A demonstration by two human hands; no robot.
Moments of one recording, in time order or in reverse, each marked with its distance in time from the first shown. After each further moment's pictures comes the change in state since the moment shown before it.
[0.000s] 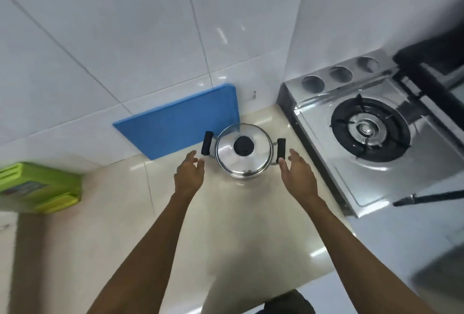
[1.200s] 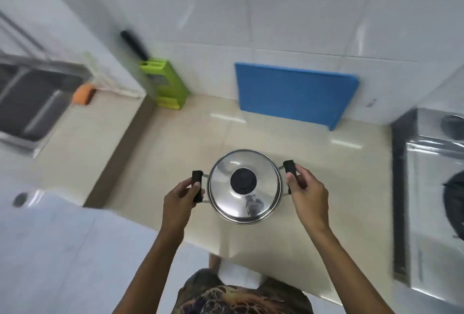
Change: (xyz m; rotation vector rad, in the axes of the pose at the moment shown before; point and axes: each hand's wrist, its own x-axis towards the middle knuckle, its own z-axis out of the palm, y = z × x) left_hand -0.261 -0.115 -0.047 -0.792 0.508 -0.458; right_hand -0.105 -0.053 0.035 0.340 -0.376 -0.383
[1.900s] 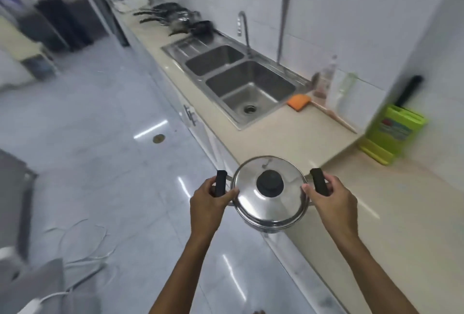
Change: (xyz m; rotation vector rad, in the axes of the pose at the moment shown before) left_hand 0.018 -0.095 -0.482 -0.066 0.638 0.101; right_hand -0.185 -0.212 0.461 -0.150 -0.437 -0.458
